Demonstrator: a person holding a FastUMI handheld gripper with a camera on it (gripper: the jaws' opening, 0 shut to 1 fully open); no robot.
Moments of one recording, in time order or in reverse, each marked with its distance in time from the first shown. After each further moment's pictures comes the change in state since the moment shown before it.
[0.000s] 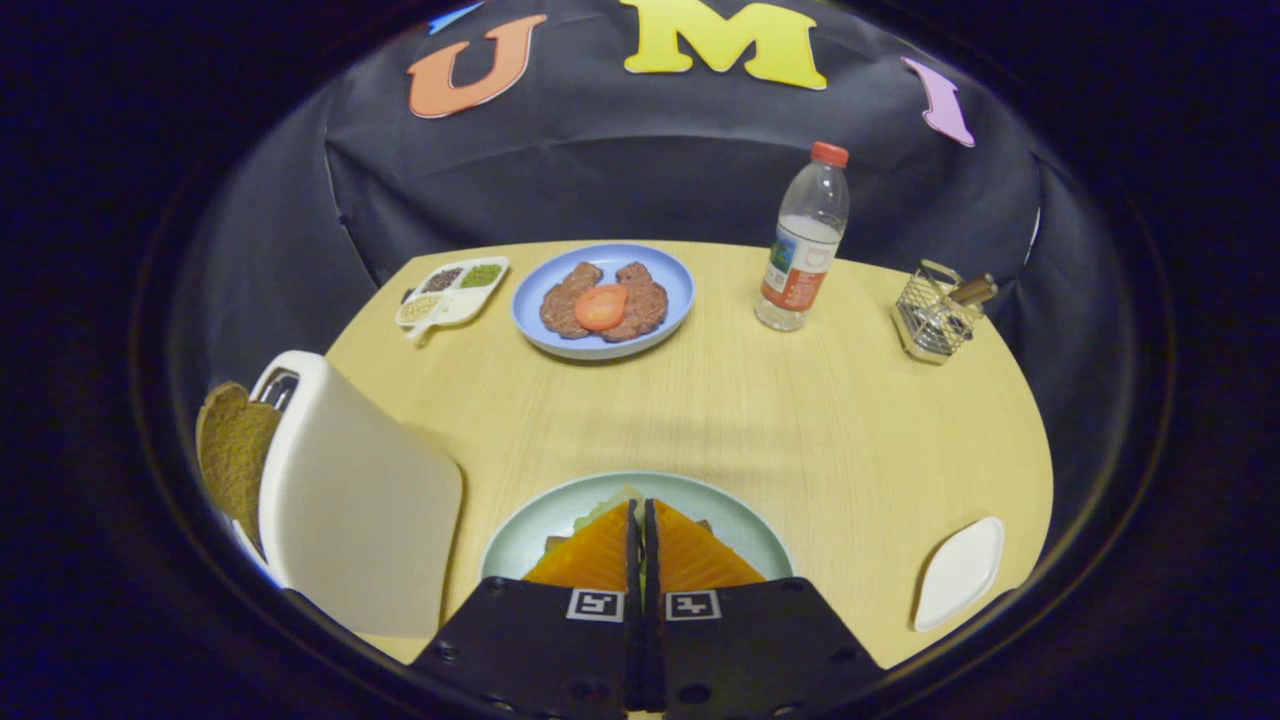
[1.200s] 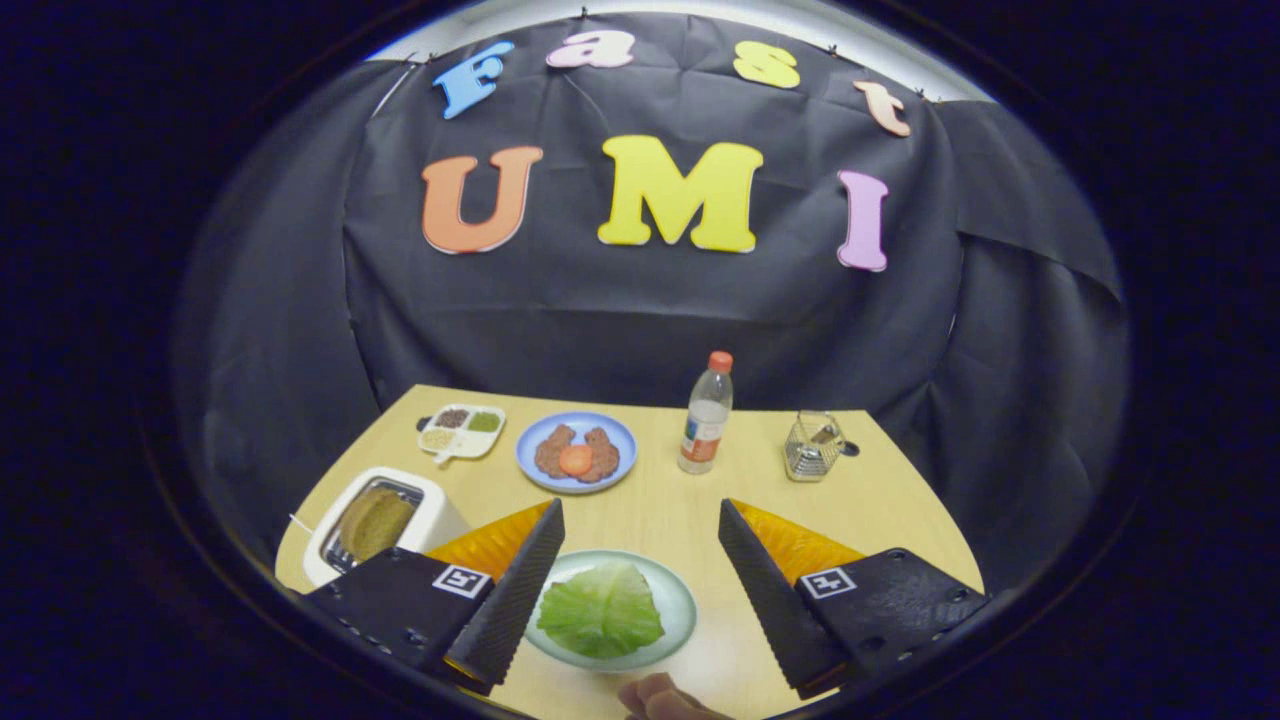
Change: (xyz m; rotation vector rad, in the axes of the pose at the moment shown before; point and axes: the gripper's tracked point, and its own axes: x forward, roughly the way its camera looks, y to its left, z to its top) arm -0.205 -0.001 0.074 -0.007 -0.503 -0.112
